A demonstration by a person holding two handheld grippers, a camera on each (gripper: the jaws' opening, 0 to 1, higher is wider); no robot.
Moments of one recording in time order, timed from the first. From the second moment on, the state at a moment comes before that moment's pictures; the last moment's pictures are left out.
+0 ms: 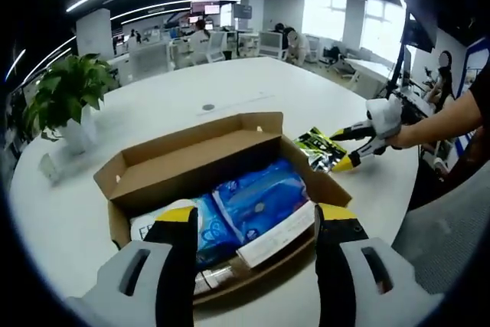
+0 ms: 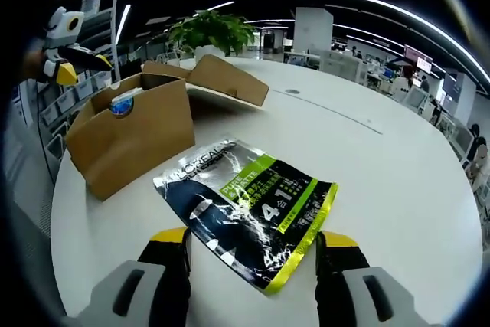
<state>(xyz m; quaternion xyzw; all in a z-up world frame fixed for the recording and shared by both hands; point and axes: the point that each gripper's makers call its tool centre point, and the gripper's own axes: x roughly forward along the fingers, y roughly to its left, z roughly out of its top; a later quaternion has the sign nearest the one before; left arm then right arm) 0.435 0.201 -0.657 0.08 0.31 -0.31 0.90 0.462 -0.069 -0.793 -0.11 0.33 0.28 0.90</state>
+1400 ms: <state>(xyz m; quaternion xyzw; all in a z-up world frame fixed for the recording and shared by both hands) 0.454 0.279 -0.652 0.12 0.29 -0.33 0.89 0.450 -0.057 -0.714 -0.09 0.29 0.26 0.92</state>
